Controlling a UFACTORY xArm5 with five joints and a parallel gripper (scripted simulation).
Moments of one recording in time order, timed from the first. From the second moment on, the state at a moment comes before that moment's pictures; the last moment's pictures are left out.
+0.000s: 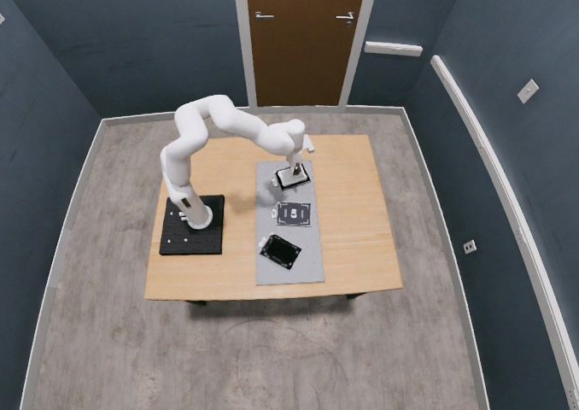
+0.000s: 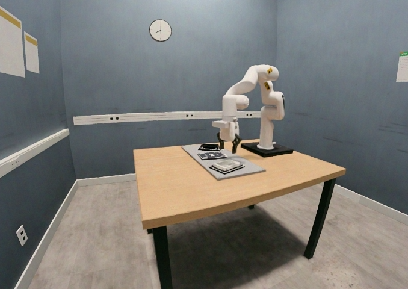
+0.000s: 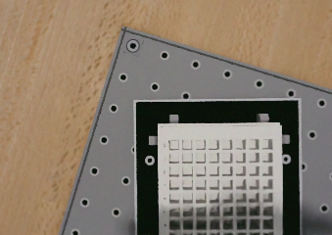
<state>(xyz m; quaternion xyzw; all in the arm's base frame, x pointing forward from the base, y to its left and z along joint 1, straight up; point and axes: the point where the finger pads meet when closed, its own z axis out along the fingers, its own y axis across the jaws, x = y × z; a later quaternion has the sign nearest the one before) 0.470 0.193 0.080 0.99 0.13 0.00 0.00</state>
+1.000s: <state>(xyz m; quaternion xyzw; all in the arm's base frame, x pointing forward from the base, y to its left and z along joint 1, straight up) 0.469 0.193 0.037 0.99 0.13 0.00 0.00</state>
